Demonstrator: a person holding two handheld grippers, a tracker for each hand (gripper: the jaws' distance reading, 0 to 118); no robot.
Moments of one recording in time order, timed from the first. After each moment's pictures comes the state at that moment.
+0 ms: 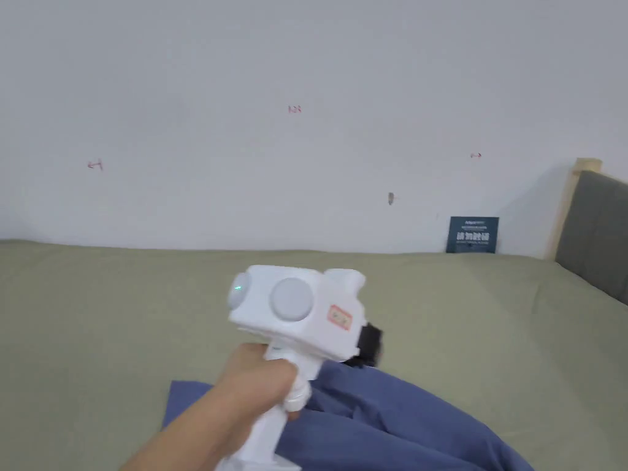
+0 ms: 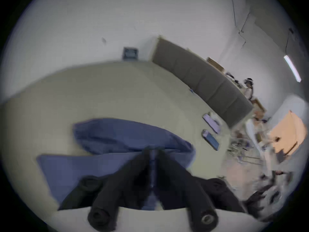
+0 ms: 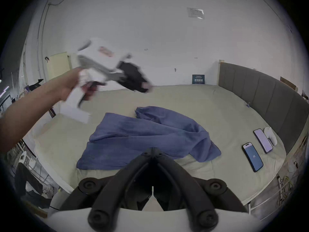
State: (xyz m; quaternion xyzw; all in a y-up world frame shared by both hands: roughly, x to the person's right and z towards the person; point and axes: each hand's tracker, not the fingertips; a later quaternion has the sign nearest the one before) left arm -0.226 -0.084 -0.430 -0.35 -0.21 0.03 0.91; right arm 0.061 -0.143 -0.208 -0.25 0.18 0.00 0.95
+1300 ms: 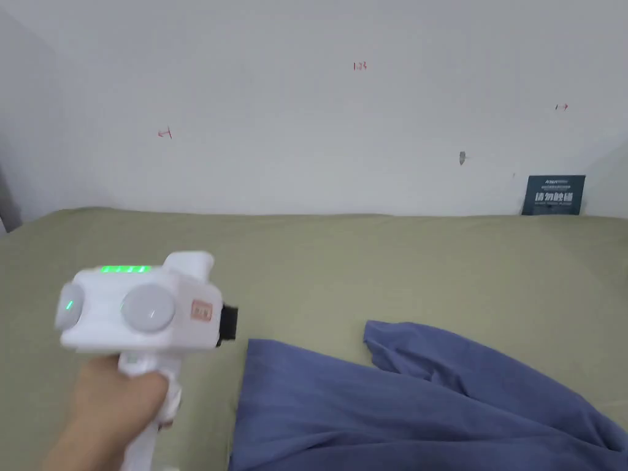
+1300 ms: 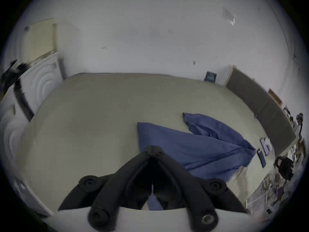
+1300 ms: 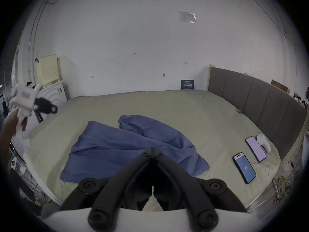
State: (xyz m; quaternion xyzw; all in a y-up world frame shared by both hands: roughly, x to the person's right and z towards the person) left arm -0.412 -0.107 -0.386 -0.39 0.06 0.06 0.92; right arm 0.077 -0.150 -0.273 -0.23 0.12 0.01 0.96
